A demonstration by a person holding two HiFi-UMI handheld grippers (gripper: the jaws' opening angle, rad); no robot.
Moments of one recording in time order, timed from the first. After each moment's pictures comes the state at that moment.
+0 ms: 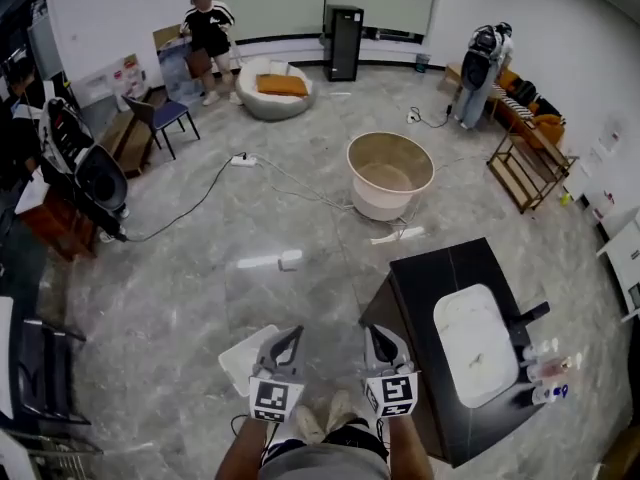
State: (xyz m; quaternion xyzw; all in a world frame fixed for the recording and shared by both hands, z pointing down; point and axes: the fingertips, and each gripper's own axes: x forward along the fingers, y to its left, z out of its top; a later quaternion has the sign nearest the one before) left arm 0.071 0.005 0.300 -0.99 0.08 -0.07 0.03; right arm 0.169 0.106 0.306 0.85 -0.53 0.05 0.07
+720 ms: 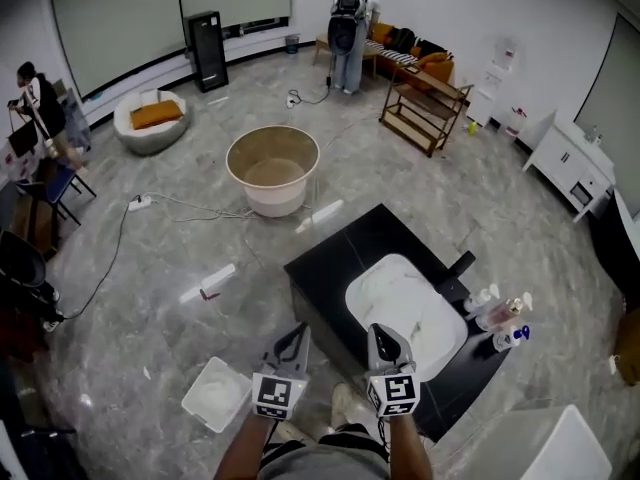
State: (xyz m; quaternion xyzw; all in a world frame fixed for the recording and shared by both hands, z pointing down) left arm 0.271 0.195 0.302 -0.99 -0.14 -0.06 0.03; right arm 0.311 0.329 0.308 0.94 -0.32 0.08 0.05
